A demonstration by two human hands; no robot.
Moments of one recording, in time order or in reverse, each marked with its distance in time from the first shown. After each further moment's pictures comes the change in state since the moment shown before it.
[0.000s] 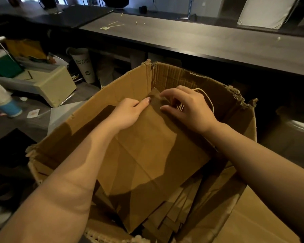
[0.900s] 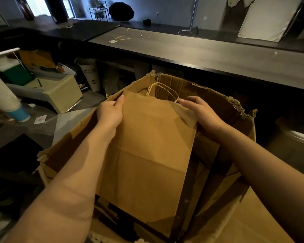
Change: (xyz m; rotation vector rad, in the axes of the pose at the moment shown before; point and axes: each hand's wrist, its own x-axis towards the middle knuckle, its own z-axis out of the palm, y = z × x) left_hand 0.004 -0.016 -0.023 -0.322 0.508 -0.245; right_hand 0.002 0.000 -0.009 0.681 -0.018 0.968
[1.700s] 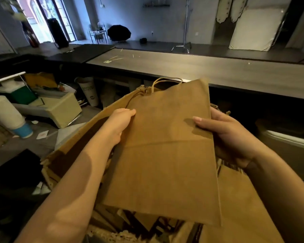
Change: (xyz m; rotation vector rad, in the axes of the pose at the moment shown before) left_hand -0.054 0.042 0.019 -0.004 -0.263 -0.087; right_hand -0.117 -0.039 -0.069 0.511 -0.314 -0.060
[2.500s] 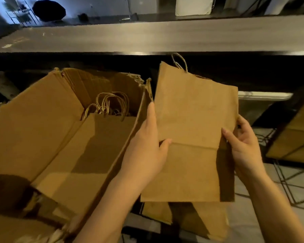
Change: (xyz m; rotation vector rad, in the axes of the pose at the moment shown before) left_hand -0.155 -0.023 0.182 0.540 -0.429 0.606; right_hand -0.145 0.106 -0.163 -0.198 0.972 -0.108
